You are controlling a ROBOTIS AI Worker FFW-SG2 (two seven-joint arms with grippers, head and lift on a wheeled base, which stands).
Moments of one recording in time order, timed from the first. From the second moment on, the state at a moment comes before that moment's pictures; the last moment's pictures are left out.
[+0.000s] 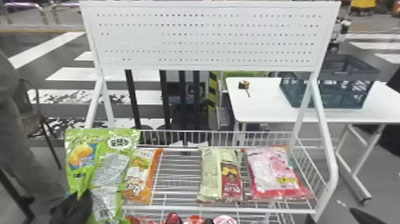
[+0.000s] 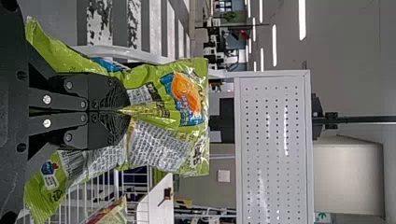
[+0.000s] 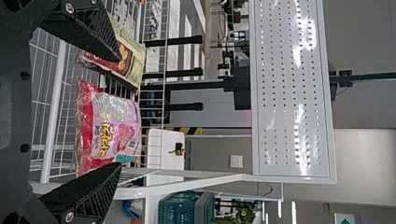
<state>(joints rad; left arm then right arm) 0.85 0.19 0.07 -2.45 0.14 0.08 0.09 0.83 0.00 -0.13 -2.42 -0.08 0.11 0.25</state>
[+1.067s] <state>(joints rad) 0.85 0.19 0.05 -2.45 0.12 0.08 0.09 0.76 0.00 -0.11 -2.32 -0.09 0.13 0.22</state>
